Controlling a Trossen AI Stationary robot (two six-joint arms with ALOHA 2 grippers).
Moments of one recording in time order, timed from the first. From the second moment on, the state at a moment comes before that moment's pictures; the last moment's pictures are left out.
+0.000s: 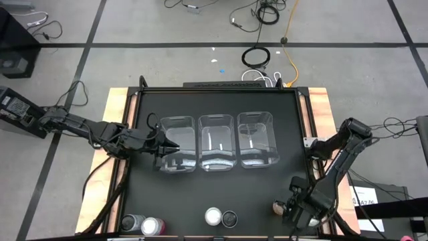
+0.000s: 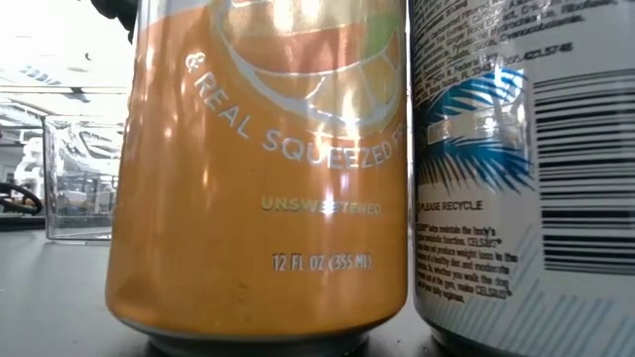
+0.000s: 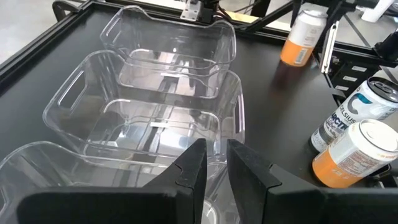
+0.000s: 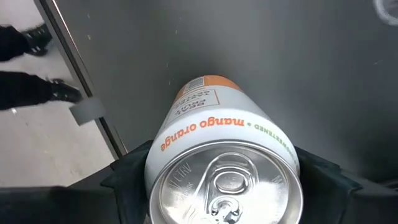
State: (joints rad) left arm -0.29 0.84 0.73 -0.38 -0.27 -0.31; right arm 0.93 1.60 1.34 -1.19 0.05 1.32
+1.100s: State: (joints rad) left arm -0.29 0.84 0.73 -0.38 -0.27 -0.31; right arm 0.64 1.36 1.34 -1.29 0.05 1.14
